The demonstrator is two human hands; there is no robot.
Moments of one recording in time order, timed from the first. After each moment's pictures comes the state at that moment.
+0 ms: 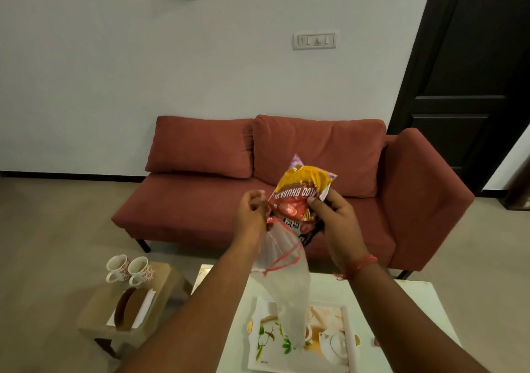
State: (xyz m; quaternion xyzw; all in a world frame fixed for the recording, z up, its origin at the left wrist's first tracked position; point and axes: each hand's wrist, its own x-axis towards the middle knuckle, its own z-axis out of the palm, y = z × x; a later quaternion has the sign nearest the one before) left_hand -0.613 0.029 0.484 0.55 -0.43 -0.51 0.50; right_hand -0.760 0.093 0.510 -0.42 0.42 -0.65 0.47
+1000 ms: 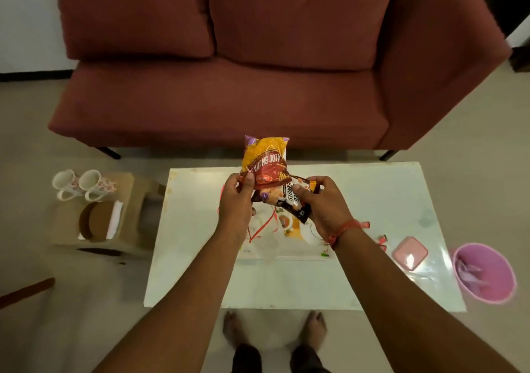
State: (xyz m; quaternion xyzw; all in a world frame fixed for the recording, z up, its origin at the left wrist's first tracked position) left_hand -0.645 0.065 0.287 0.67 -0.40 -0.53 0.32; right_hand -0.810 0.104 0.279 -0.13 0.62 -0.50 0.59
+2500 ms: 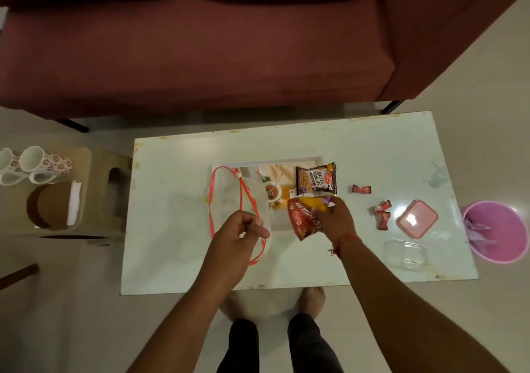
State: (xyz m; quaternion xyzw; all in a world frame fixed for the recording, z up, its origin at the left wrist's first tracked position) left_hand -0.651 0.150 0.232 0.66 -0.51 -0.54 0.10; right_hand -0.863 0.170 0.059 -0.16 0.78 -0.31 0.52
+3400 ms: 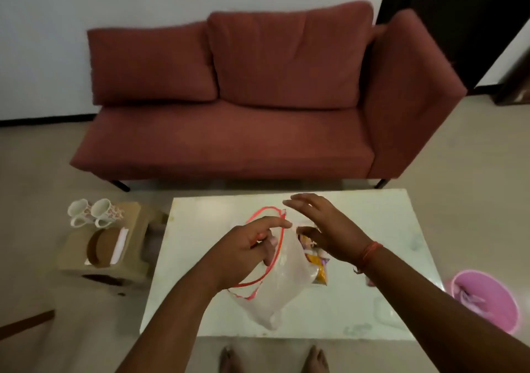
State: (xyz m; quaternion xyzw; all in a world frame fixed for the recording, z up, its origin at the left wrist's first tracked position) left_hand -0.655 0.152 0.411 0.47 -0.73 -0.48 0.08; right_hand -0.881 0.154 0.327 -0.78 0.55 -0.20 0.23
